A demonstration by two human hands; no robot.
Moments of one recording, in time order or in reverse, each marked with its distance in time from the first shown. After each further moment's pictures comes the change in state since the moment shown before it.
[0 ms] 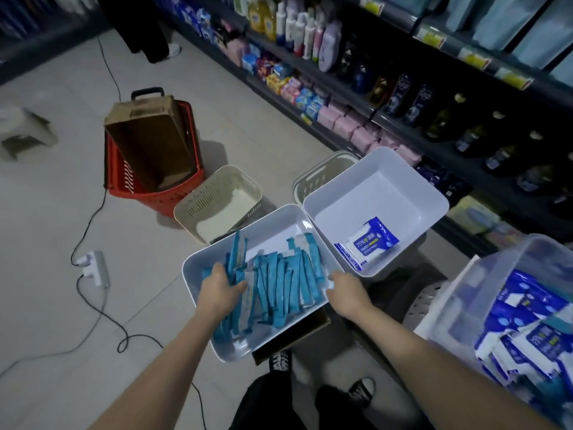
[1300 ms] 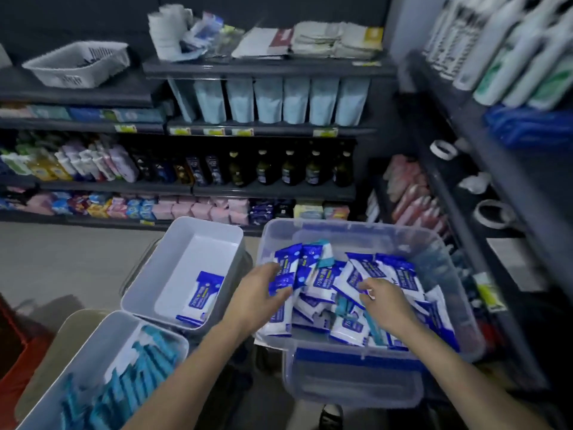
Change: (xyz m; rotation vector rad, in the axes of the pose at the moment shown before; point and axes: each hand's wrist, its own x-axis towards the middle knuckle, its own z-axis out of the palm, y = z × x) left_hand -0.204 0.287 0.171 0.241 -0.290 1.131; right_hand -0.235 0.306 -0.110 0.402 0.569 0.419
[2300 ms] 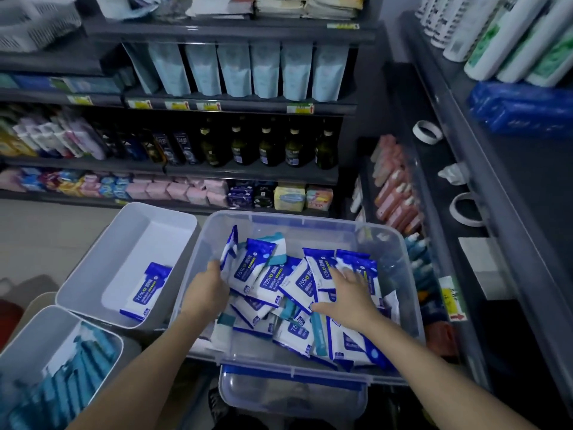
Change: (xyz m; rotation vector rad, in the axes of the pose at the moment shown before) left_hand 0.062 -0.011 0.076 0.234 -0.005 -0.419; right_hand 0.059 0.068 -0.008 -0.143 -0.232 -0.014
